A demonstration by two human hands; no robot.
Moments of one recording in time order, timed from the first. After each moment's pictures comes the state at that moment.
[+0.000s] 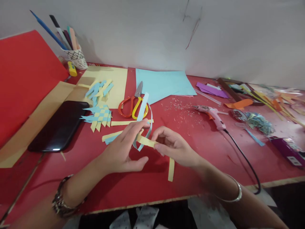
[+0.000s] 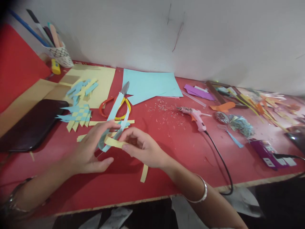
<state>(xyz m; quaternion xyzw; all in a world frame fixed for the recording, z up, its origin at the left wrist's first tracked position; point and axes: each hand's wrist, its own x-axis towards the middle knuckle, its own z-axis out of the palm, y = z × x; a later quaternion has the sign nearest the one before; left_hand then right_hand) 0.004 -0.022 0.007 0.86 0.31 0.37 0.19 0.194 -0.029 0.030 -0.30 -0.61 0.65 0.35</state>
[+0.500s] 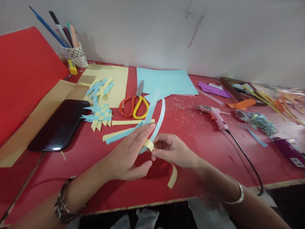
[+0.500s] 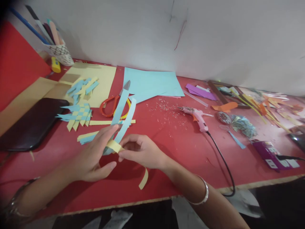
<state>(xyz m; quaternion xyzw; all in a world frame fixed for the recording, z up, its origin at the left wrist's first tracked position) 0.008 -0.031 0.004 0.88 0.26 0.36 0.19 0.189 -0.027 0.021 -0.33 -0.56 0.70 0.30</state>
